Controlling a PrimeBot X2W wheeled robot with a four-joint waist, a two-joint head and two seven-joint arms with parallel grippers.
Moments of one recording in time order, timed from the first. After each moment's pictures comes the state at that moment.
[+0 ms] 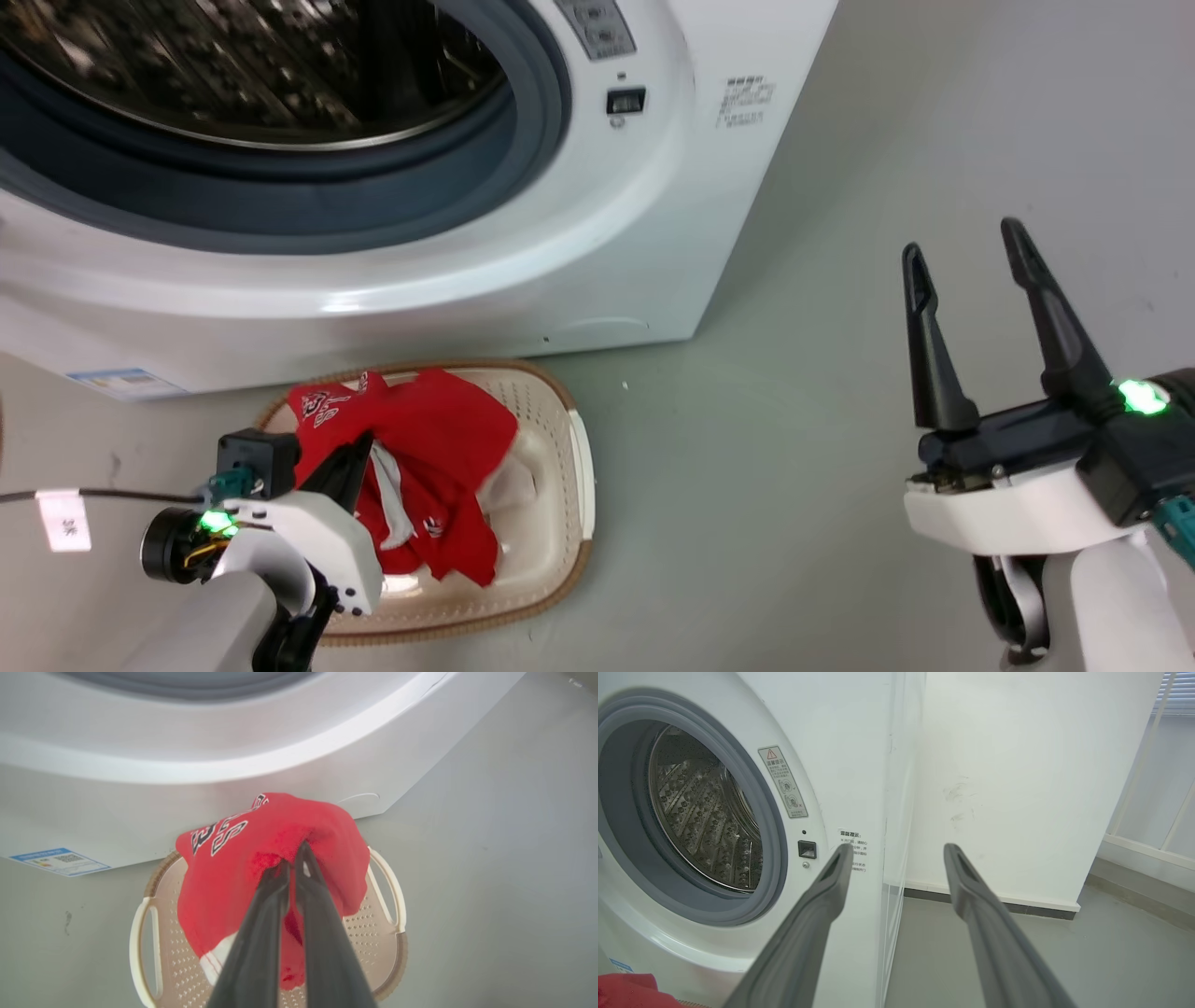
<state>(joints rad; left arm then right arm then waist) -0.39 0.54 -0.68 0.45 -0.80 0.06 -0.17 -0.19 -0.05 0.08 -0.13 0.00 0.13 -0.26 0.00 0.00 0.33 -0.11</state>
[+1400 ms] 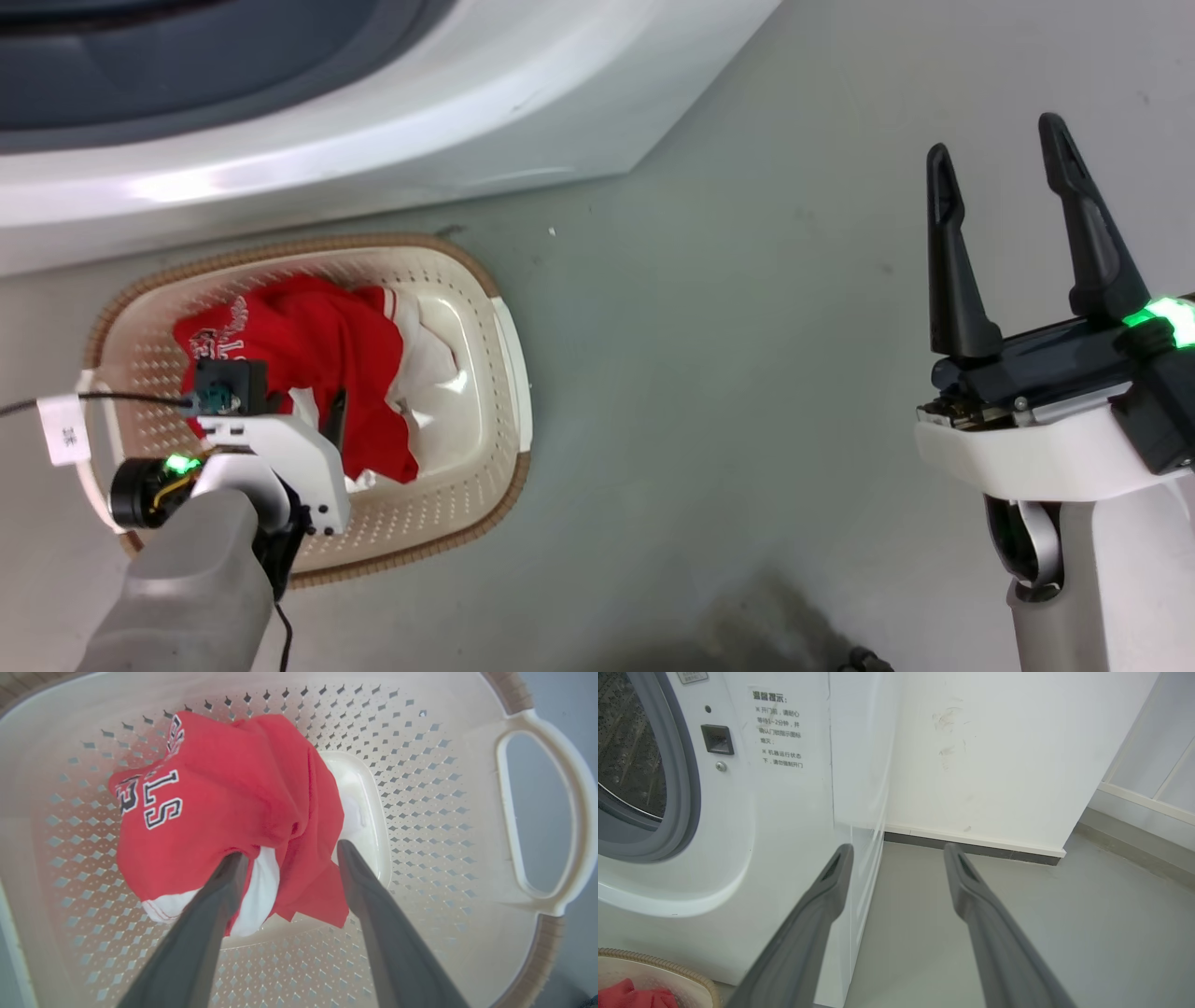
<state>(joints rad) -0.77 0.32 -0.72 1.26 -0.79 -0.11 -0.25 -0.32 -0.05 0.08 -0.16 0.00 0.13 -0.26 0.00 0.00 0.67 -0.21</state>
